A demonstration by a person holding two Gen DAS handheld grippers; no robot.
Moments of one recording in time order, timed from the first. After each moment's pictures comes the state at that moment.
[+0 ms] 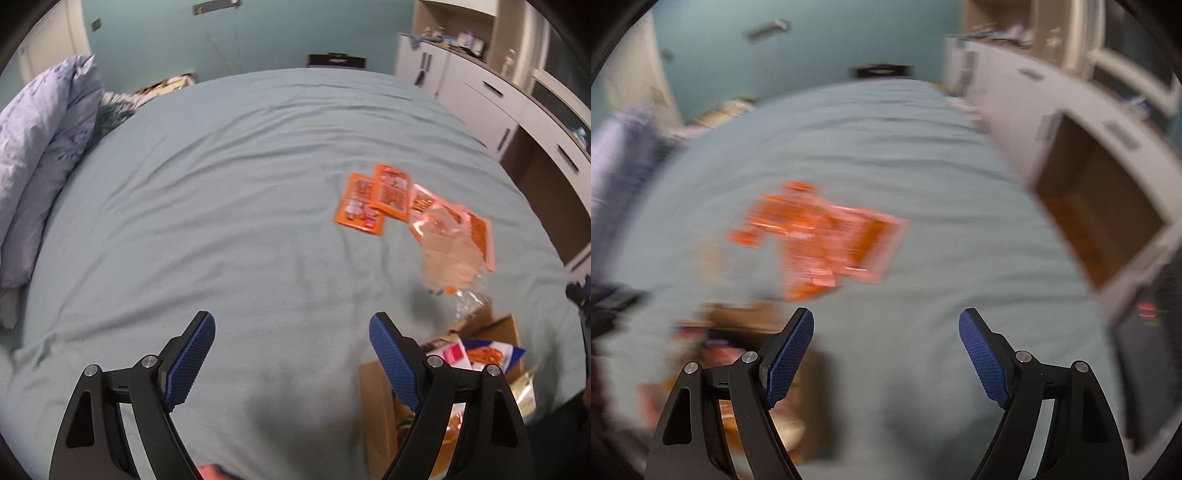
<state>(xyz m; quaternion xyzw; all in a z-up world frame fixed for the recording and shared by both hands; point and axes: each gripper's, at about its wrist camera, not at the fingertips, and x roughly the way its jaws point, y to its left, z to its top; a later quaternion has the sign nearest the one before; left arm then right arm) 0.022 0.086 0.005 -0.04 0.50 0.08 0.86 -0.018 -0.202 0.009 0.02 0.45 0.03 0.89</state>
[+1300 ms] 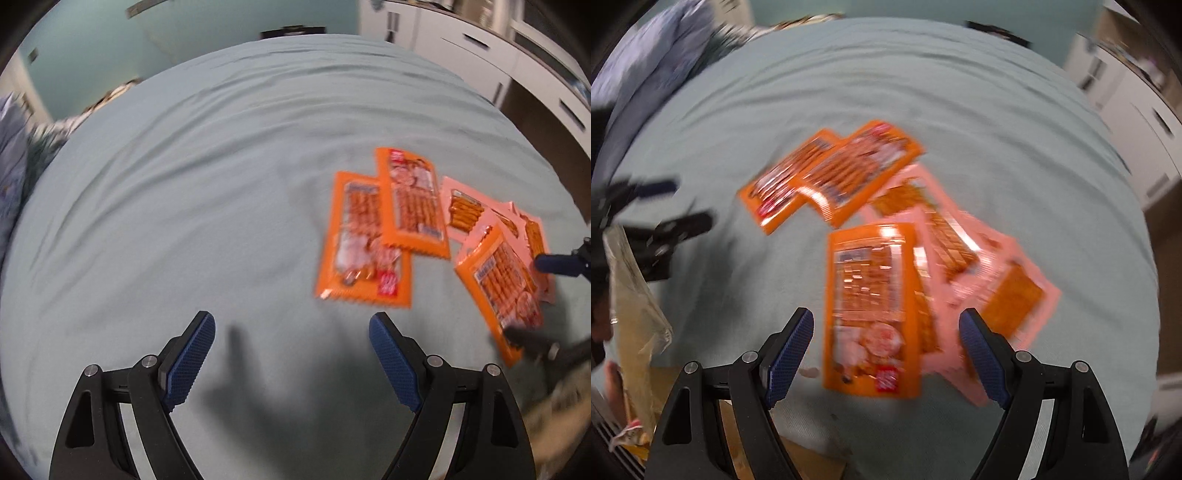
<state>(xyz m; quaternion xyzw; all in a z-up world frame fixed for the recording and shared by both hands) 0.173 0.067 -0.087 0.04 0.53 0.01 0.85 0.152 -0.073 -0.059 -0.10 0.50 0.24 0.82</state>
